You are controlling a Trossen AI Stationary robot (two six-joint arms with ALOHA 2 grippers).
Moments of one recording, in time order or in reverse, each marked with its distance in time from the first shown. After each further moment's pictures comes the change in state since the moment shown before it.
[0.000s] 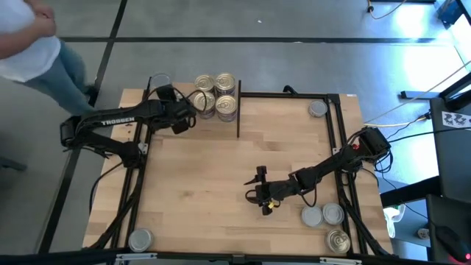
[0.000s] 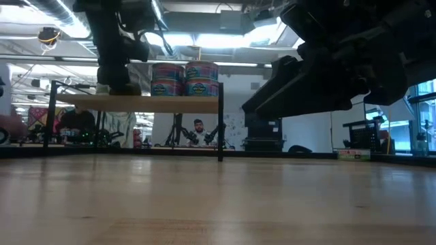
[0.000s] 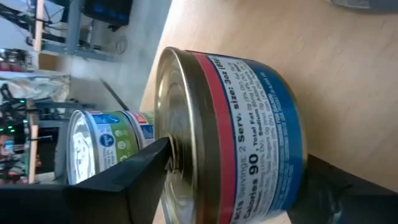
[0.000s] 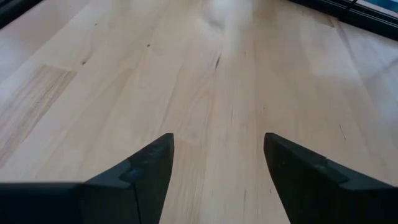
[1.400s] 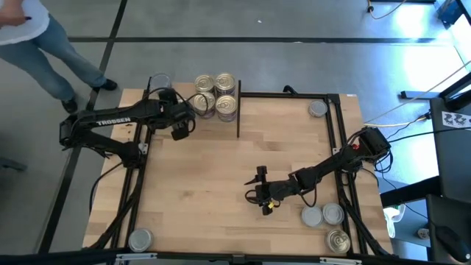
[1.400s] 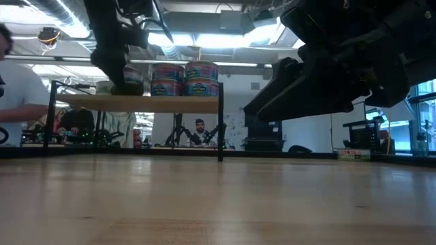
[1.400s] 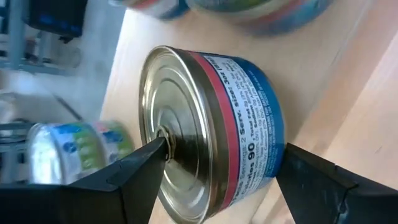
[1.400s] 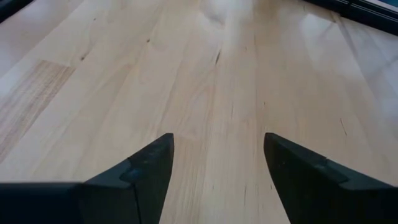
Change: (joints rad) left arm -0.075 -0.015 0.095 -0.143 0.158 -0.056; right arm 0.000 0.000 0.000 -0.015 0.000 0.008
